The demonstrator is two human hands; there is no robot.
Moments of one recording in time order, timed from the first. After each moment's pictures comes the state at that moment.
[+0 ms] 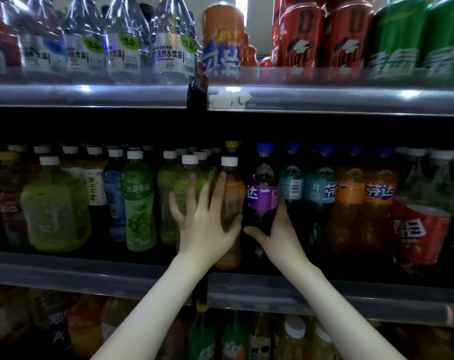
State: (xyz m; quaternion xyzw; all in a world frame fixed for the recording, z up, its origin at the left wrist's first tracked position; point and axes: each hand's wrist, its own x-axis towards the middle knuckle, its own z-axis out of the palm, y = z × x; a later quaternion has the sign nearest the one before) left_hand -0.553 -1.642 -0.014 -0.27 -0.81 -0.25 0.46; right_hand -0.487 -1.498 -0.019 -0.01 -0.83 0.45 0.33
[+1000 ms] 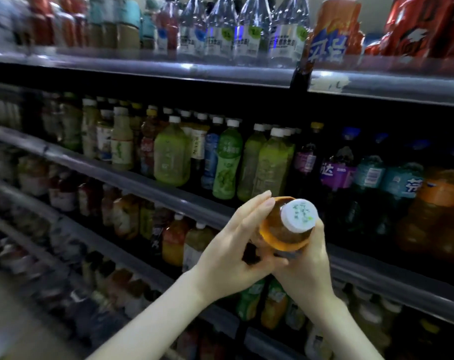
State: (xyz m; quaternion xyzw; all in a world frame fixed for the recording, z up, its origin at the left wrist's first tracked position) left_hand -0.407 -1.747 -0.058 -0.47 -0.66 -0.43 0.40; right_hand -0.391 -1.598 -0.064 0.22 -0.77 0.40 0.45
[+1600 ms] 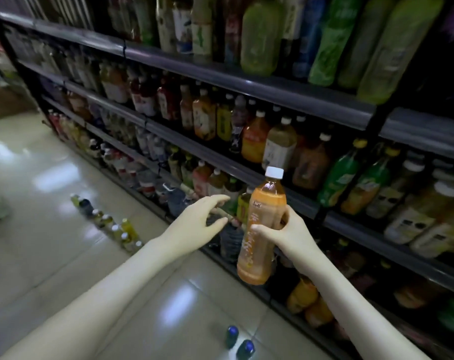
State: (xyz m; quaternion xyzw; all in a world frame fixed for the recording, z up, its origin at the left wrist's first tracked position) left_hand -0.291 -1.976 -0.207 -0.11 -0.92 -0.37 0.01; right_hand -0.305 -1.756 -0.214 0.04 -0.79 0.61 -0.08
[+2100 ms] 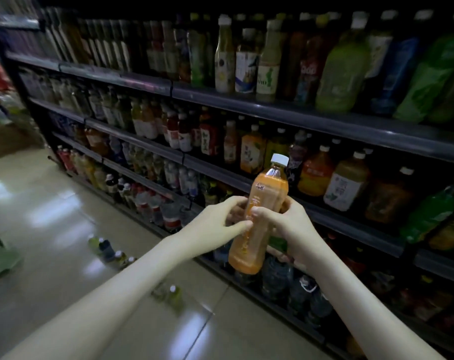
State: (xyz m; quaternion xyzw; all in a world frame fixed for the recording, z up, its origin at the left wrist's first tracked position) left_hand -0.367 -2.201 -0.149 -0.16 -0.90 -0.40 -0.06; right_hand -0.381 -2.017 -0.161 0.02 -0.73 0.68 -0.05
